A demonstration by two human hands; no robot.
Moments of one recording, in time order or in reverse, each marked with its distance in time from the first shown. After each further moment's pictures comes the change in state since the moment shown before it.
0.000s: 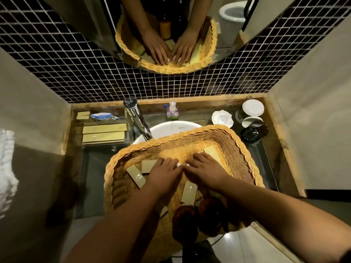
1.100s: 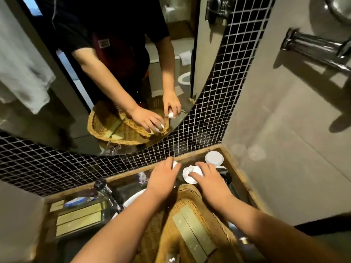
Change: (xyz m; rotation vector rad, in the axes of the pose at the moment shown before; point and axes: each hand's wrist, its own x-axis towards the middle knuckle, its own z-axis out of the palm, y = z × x) left_hand 0.142 0.021 -0.188 -0.023 0.314 0.030; right_hand -0.058 0.101 -0.133 0.183 0.391 0.571
